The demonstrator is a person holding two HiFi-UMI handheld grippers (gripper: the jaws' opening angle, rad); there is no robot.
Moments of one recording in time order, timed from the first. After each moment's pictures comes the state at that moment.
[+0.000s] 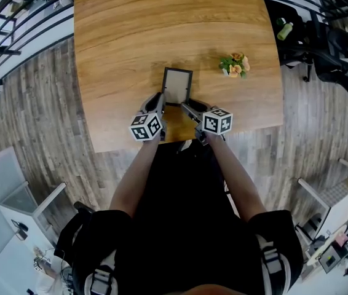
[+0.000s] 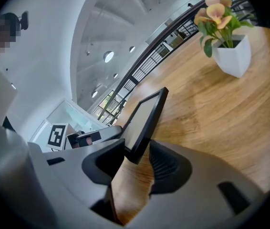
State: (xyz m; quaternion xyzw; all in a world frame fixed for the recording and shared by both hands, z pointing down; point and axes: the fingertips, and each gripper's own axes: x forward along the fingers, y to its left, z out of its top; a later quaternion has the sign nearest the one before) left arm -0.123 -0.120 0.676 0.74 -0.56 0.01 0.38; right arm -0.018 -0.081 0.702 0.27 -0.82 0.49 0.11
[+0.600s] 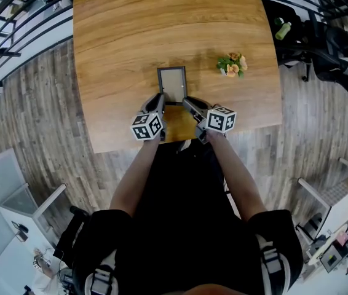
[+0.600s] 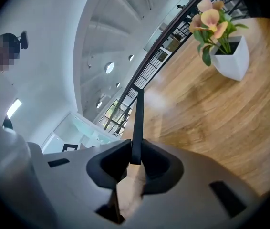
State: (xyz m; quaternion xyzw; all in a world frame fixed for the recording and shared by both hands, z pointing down) left arm -0.117 -0.118 0.683 0.74 -0.56 0.03 0.38; right arm -0.013 -0.096 0.670 0.26 -0.81 0.52 0.04
